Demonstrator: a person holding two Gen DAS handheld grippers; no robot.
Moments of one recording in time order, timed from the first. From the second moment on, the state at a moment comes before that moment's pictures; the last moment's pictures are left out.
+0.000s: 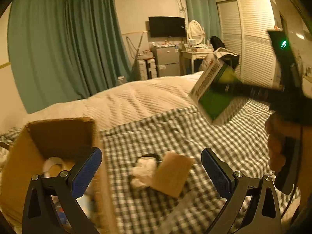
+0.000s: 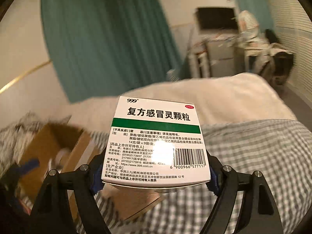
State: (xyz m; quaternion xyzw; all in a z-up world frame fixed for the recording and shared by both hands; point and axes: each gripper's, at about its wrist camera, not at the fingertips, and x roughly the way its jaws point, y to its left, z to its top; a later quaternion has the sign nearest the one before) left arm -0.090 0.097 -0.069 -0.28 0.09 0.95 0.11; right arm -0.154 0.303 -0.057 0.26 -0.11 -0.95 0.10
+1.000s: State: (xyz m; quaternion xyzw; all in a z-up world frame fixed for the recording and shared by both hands) left arm -0.180 0.151 -0.215 -0.43 0.16 0.88 0.13; right arm -0.147 0.354 -0.047 0.21 -0.19 -0.96 0.07
